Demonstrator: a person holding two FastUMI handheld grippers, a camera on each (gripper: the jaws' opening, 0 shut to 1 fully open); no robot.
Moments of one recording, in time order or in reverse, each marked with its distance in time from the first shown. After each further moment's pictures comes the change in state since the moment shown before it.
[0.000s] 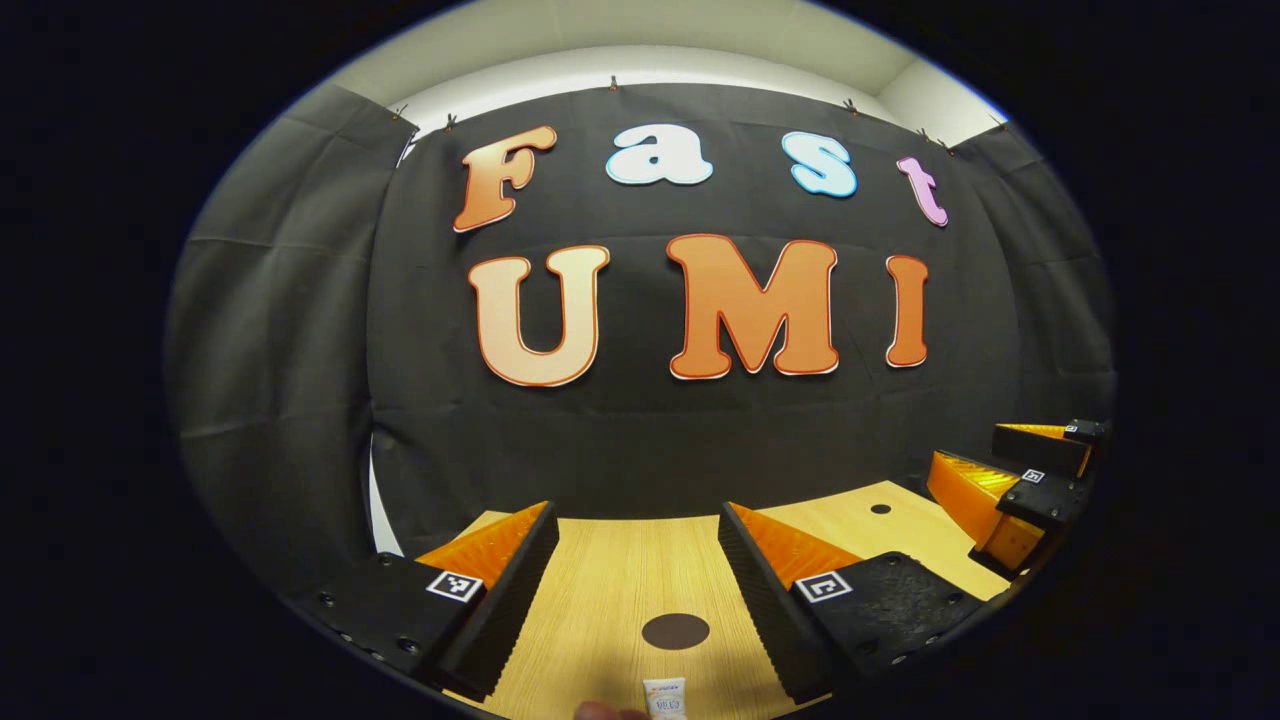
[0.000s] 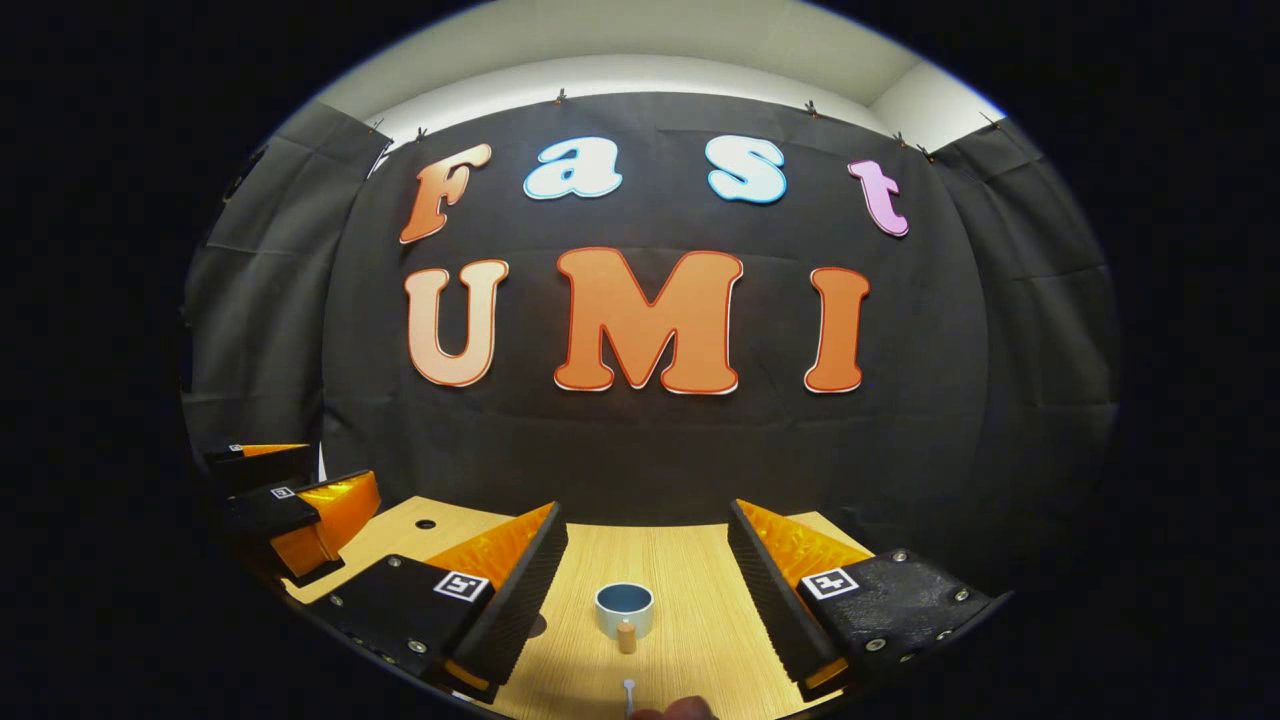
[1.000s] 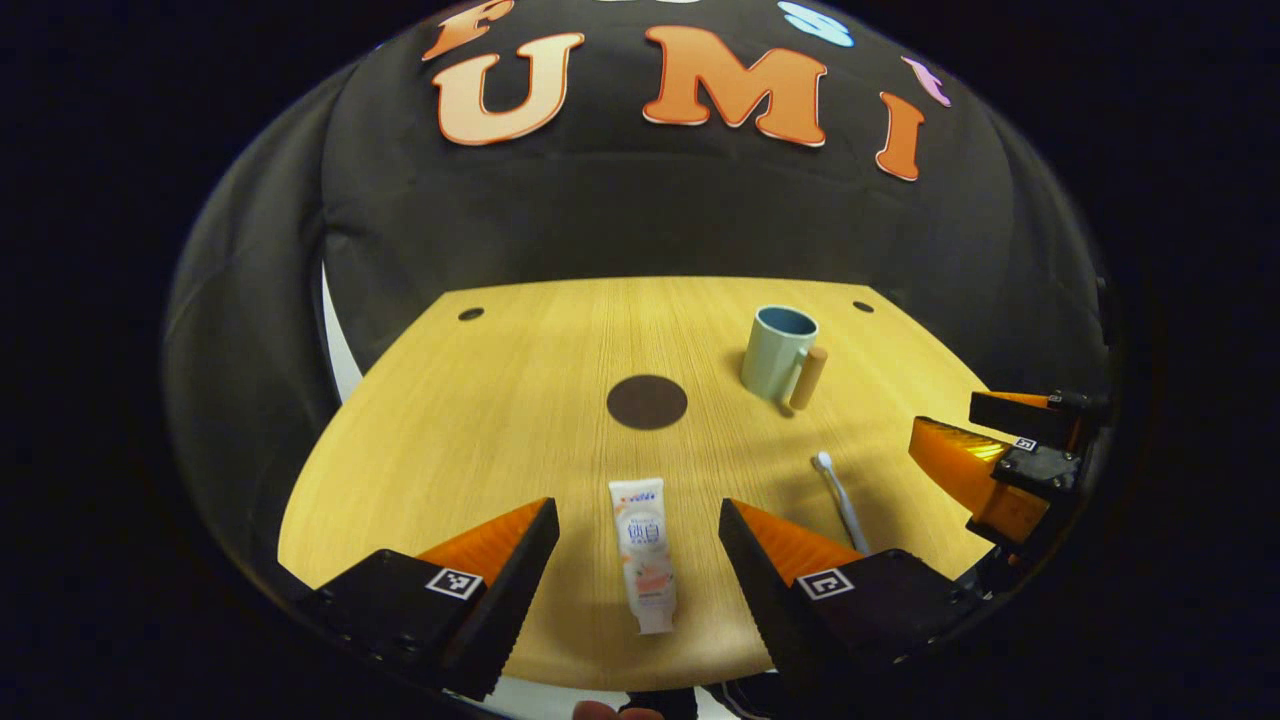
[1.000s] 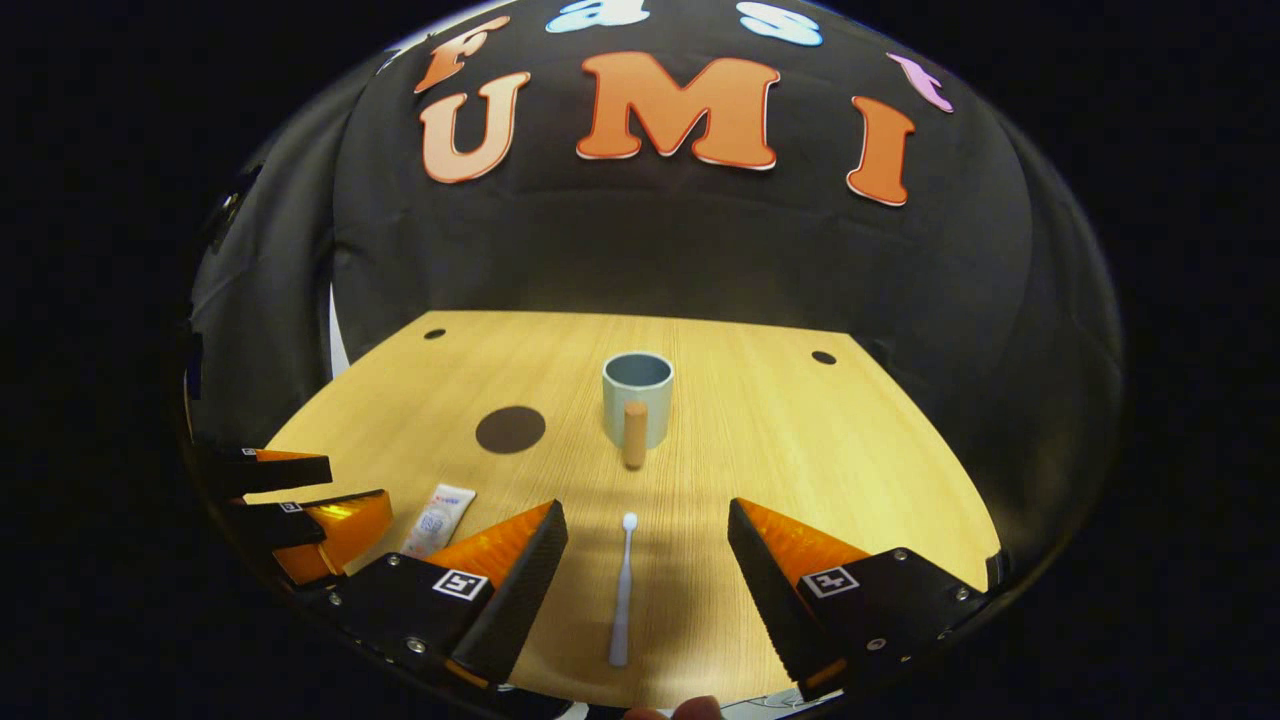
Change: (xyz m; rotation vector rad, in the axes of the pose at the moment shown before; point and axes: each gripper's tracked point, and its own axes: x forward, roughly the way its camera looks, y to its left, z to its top) left arm -0.063 -0.031 -0.252 -0.024 0.668 -0.099; right arm -0.049 0.008 -0.221 -0.073 0.584 0.106
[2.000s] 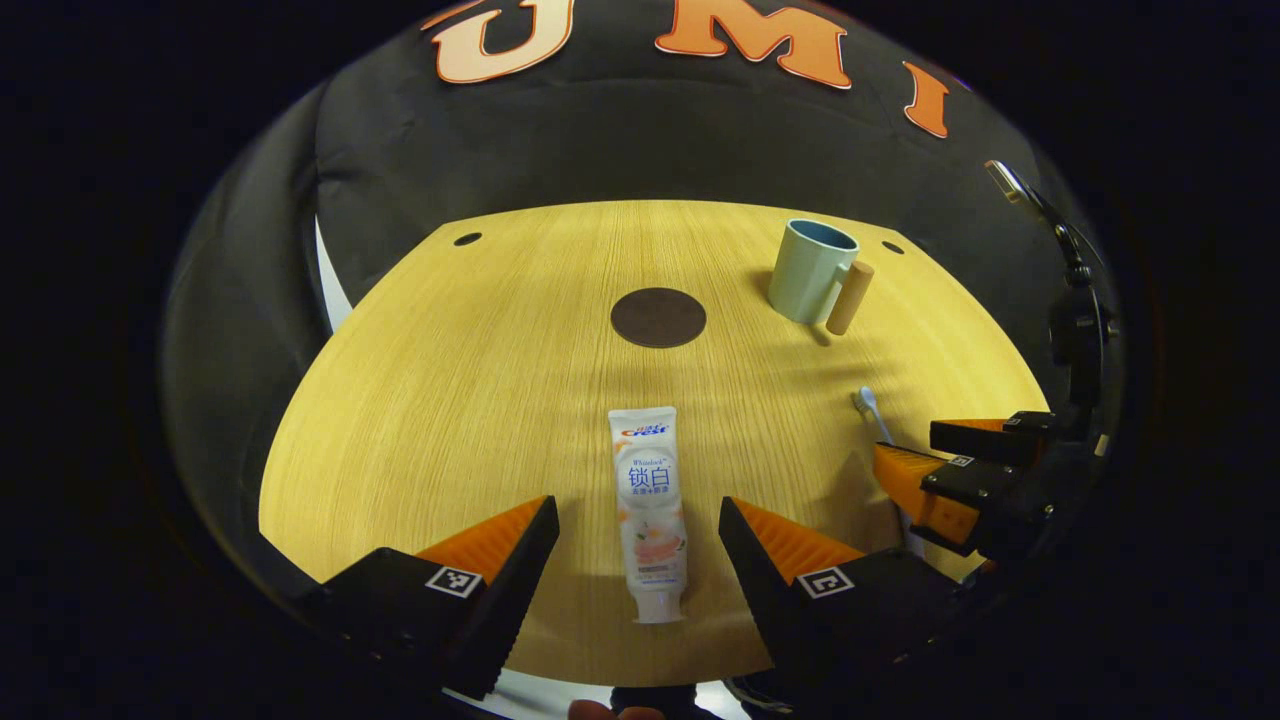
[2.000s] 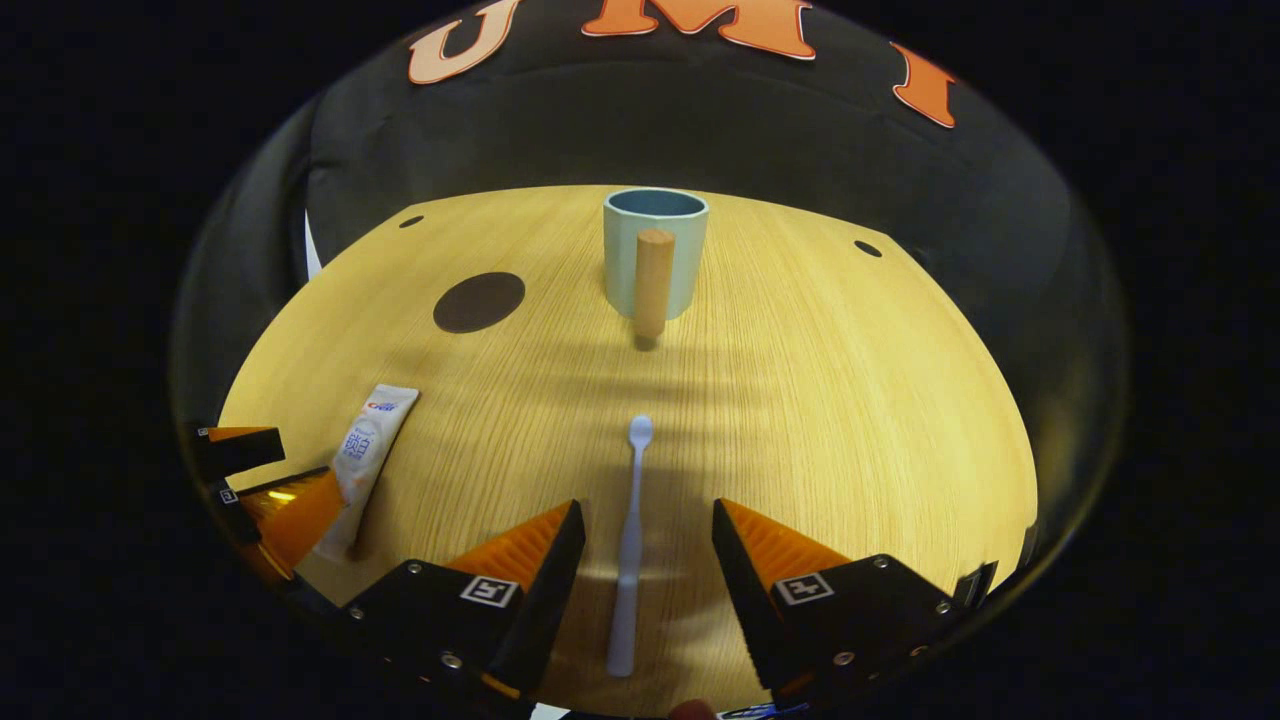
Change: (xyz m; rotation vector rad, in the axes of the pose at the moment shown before) left arm 0.043 0.006 -0.047 -0.009 0.155 0.031; right arm 0.071 0.014 -0.086 -0.027 0.310 0.005
